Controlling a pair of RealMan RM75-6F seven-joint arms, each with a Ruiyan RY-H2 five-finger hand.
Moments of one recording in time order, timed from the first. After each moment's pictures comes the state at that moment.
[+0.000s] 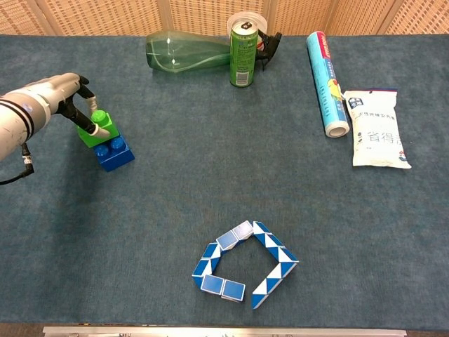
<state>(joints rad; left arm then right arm) -0.86 -1.39 -0.22 -1.79 0.15 1.19 0.68 0.13 -1.07 0.15 -1.37 -1.37 1.32 0.47</state>
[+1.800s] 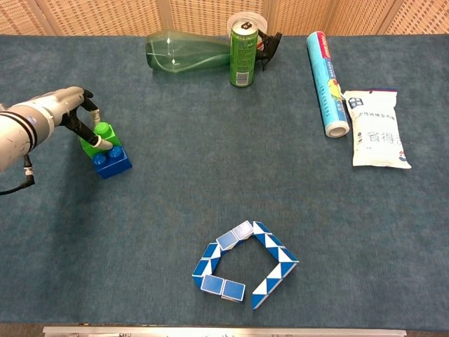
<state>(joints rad) -0.84 -1.40 -0.21 -1.79 0.14 1.15 0.68 0.13 -1.07 0.15 -1.37 -1.37 1.33 0.48</state>
